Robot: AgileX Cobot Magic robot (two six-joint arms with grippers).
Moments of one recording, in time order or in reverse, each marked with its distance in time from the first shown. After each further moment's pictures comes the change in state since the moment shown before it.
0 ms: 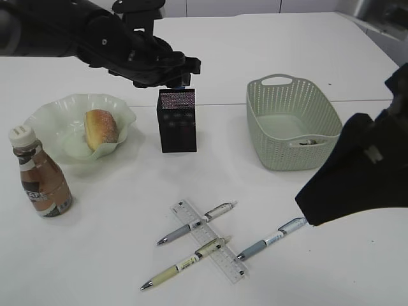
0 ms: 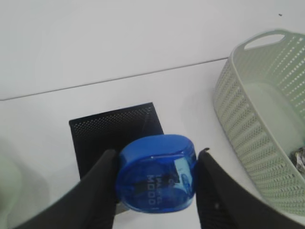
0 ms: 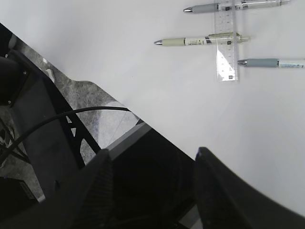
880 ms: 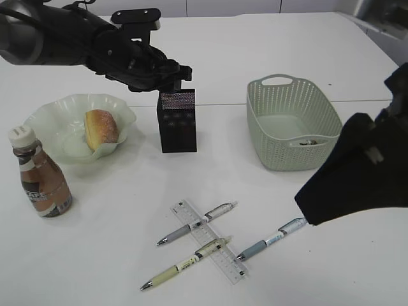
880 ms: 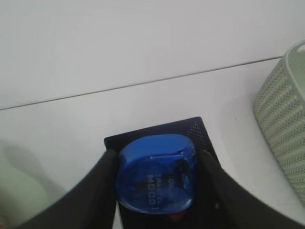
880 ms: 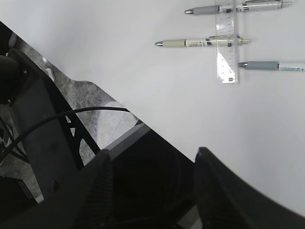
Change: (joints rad) left arm 0.052 0.111 -0.088 0.033 0.000 0.000; right arm 0.000 0.000 0.000 0.002 0.000 -0.014
